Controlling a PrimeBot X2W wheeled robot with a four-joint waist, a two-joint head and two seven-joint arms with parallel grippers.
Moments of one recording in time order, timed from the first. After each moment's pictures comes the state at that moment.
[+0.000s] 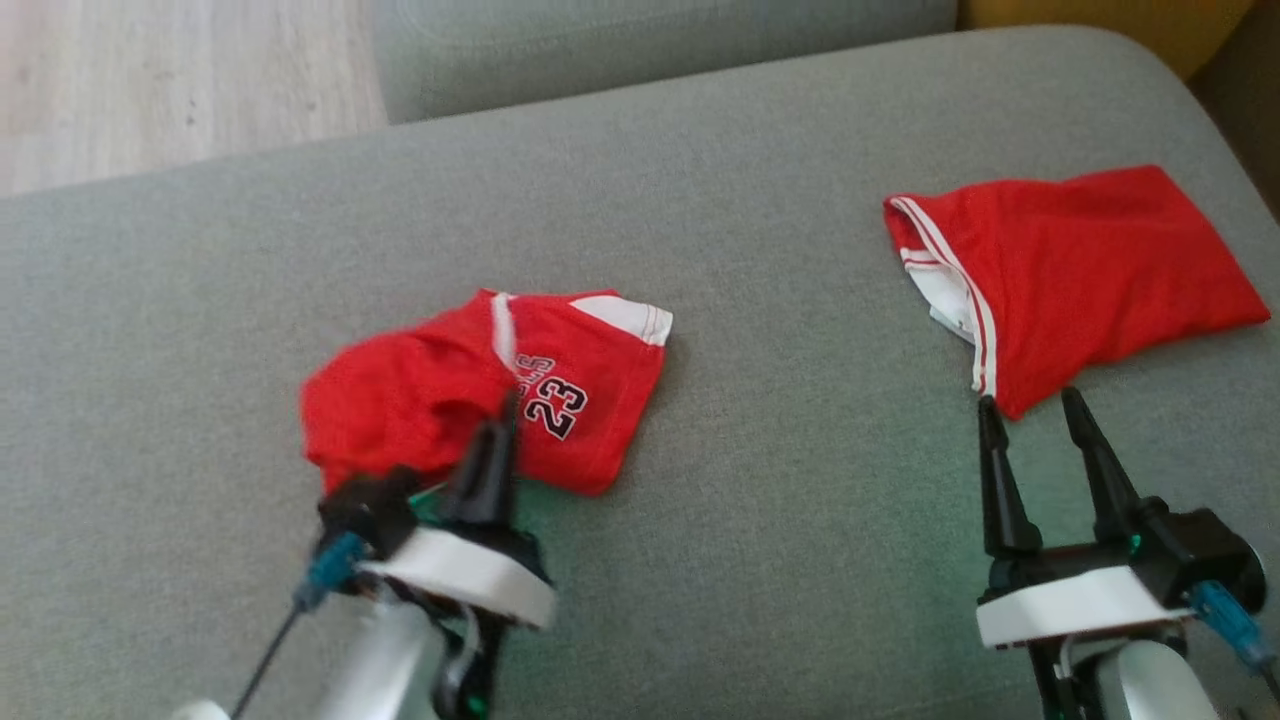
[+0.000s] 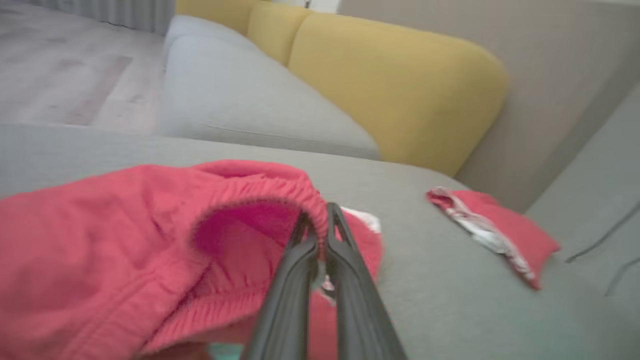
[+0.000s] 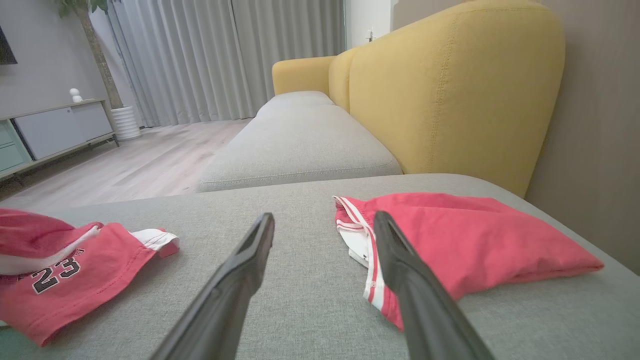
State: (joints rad) left arm -0.28 0.05 -0.37 0.51 -0.43 -0.12 -0.23; right arm 0.01 -0.04 0.03 0.15 0.10 0.12 -0.26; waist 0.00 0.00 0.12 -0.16
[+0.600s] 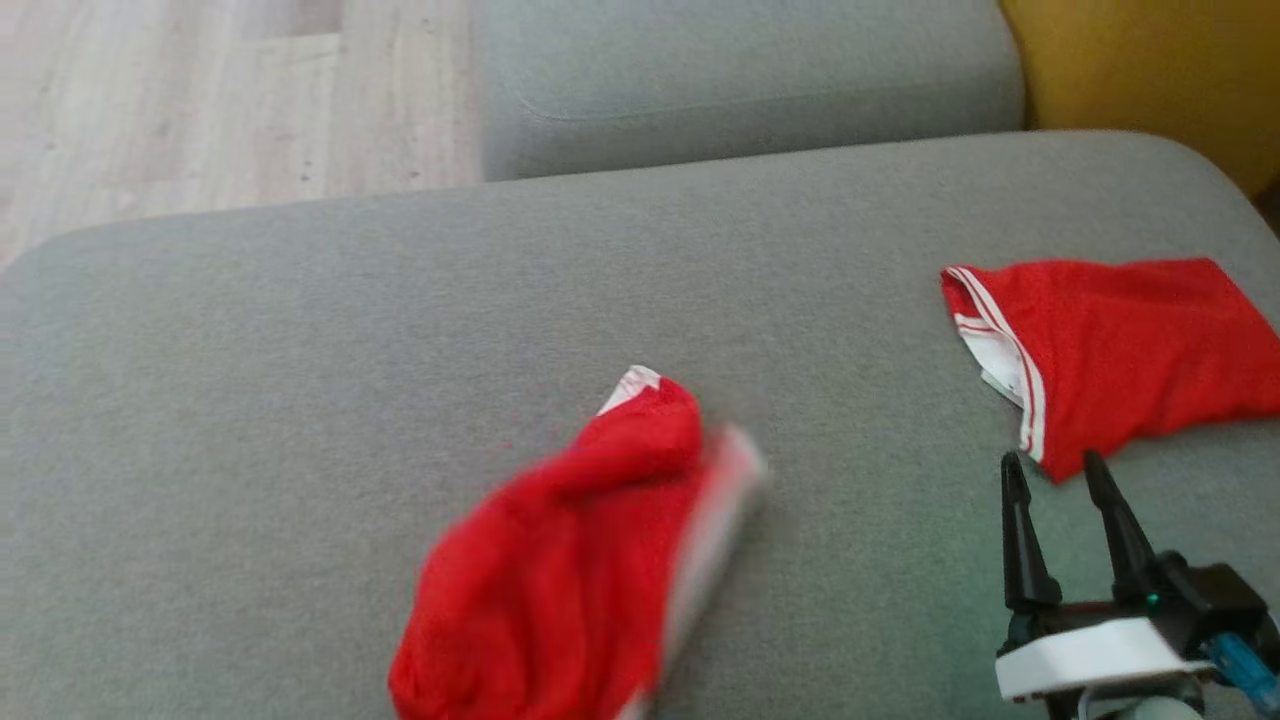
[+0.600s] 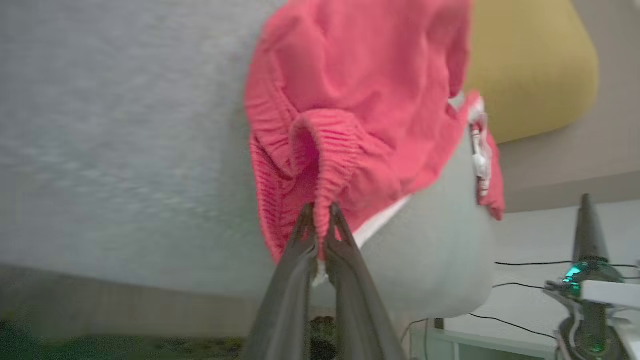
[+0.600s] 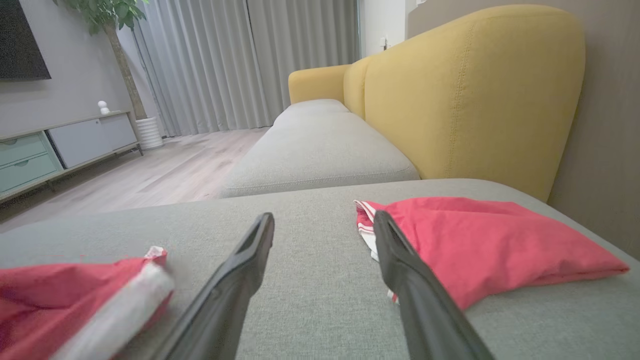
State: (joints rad) left arm 0.49 0.22 -0.36 -0.14 -1.06 -0.03 0.19; right arm 0.09 -0.04 -0.01 0.16 0.12 0.12 -0.26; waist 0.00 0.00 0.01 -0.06
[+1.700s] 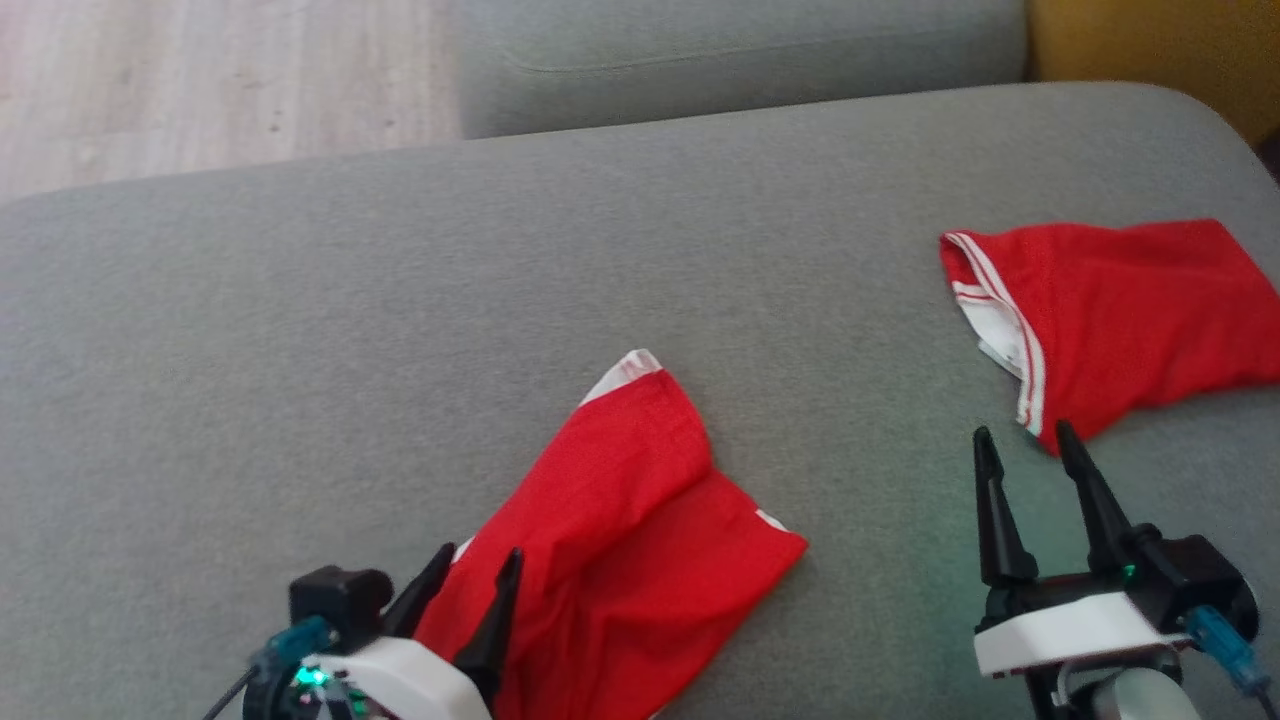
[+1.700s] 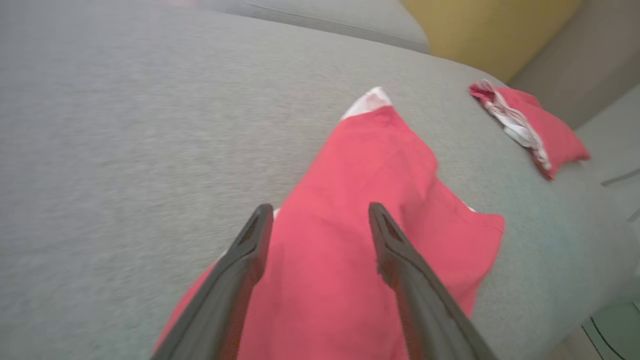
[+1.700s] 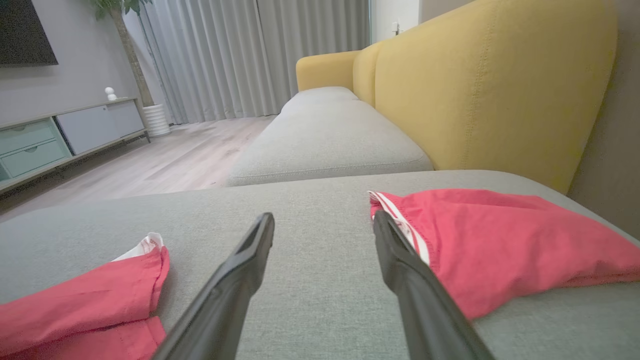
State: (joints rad) left arm 0.07 0.32 -0.49 -0.06 -0.63 0.13 0.23; right arm 0.05 -0.04 0.03 0.16 0.11 0.12 -0.26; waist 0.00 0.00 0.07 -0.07
